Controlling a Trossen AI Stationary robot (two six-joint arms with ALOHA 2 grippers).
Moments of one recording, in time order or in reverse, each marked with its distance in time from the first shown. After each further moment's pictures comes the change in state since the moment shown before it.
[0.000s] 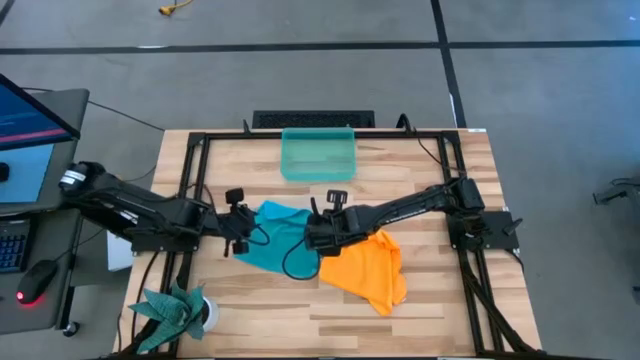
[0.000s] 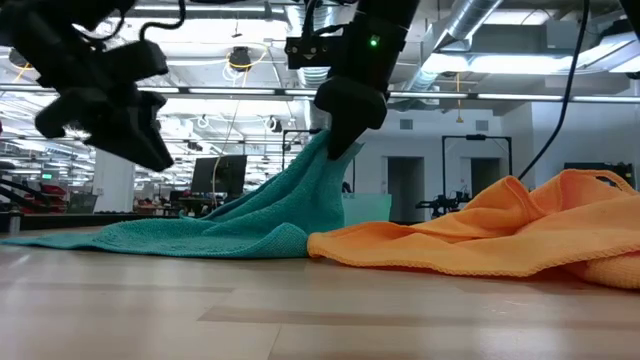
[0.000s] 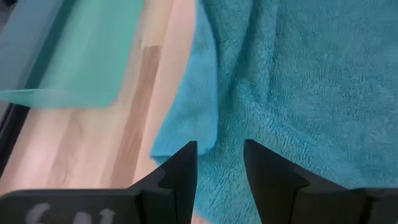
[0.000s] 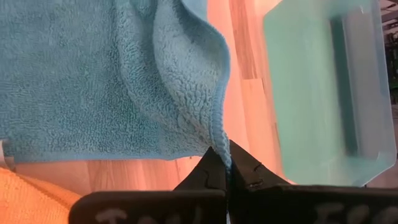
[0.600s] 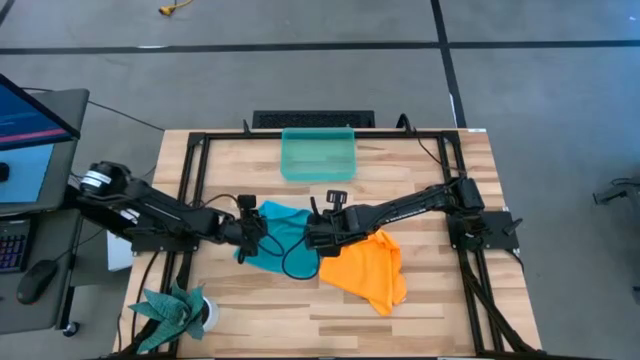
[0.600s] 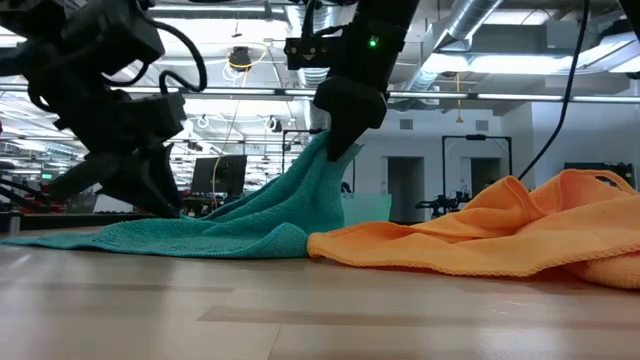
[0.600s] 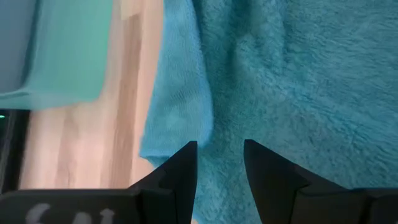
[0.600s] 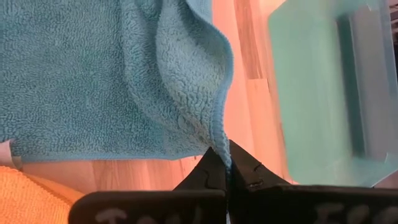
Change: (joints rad) left arm 0.000 0.309 0.005 0.141 -0.094 0.091; right arm 0.000 0.000 0.000 0.006 -0.019 0.001
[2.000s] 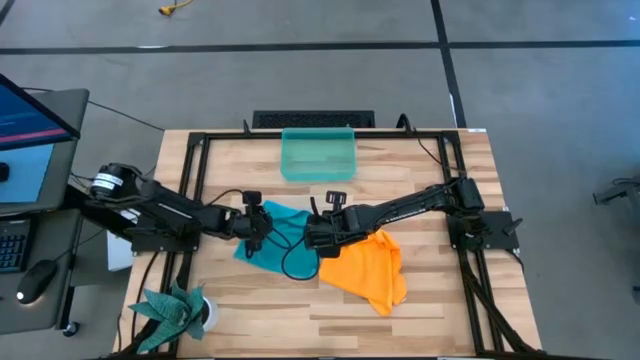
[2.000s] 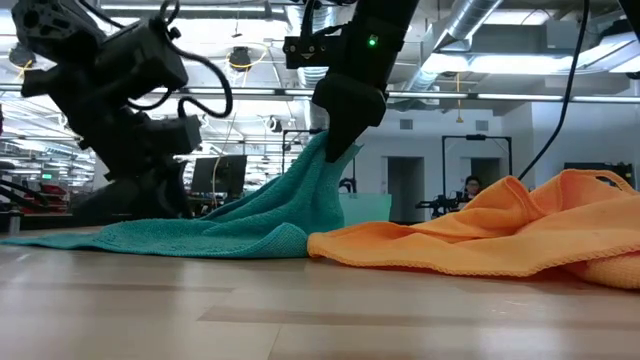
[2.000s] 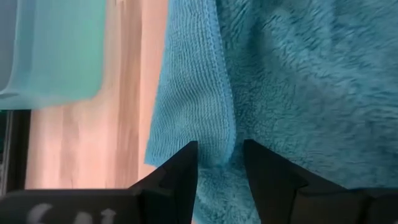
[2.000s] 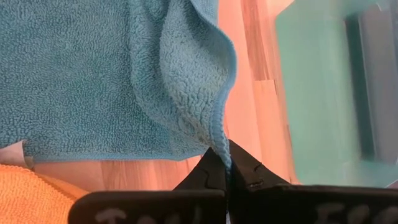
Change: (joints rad) left arm 0.101 0.119 -0.001 0.104 0.017 0.120; right arm 0.000 0.000 0.000 0.009 -0.024 0.000
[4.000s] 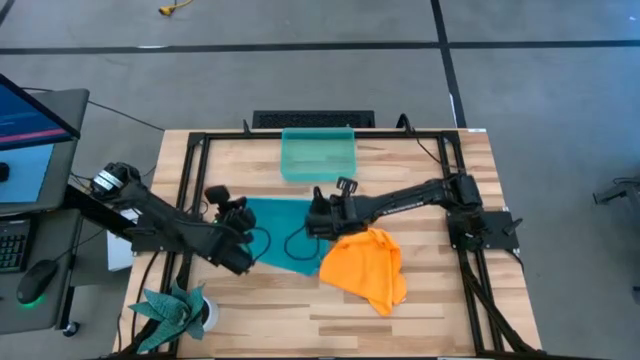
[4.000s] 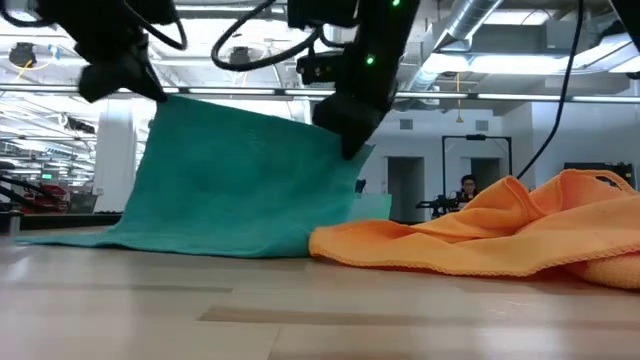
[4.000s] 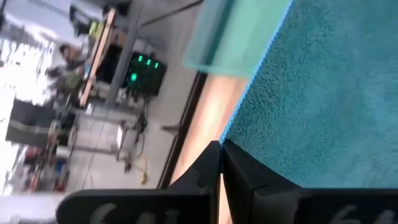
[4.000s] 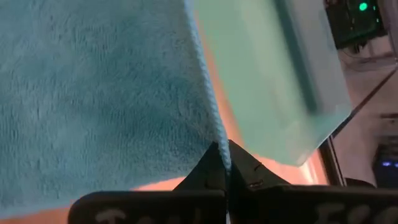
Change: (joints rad) left arm -0.327 -0.010 0.520 -1.325 -0.487 -1.027; right arm -0.073 0.000 0.000 -0.088 0.164 0.180
